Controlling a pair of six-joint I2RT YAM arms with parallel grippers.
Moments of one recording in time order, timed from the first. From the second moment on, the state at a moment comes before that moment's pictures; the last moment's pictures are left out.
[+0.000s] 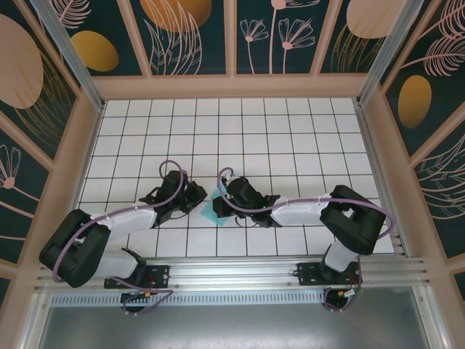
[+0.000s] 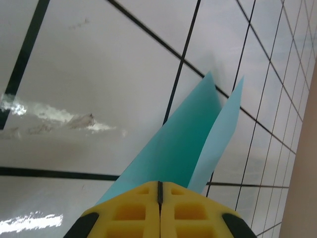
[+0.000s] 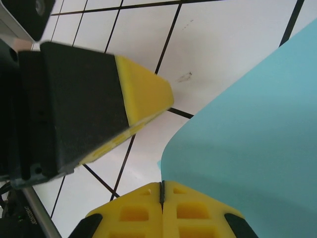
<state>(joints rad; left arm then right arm) -0.58 1.34 0.45 0.15 0.19 -1.18 1.03 1.63 0.73 0.25 -0.09 0.81</state>
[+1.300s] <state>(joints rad) -0.63 1.43 0.40 0.15 0.31 -1.16 1.03 1.63 0.71 0.28 -0.10 0.85</state>
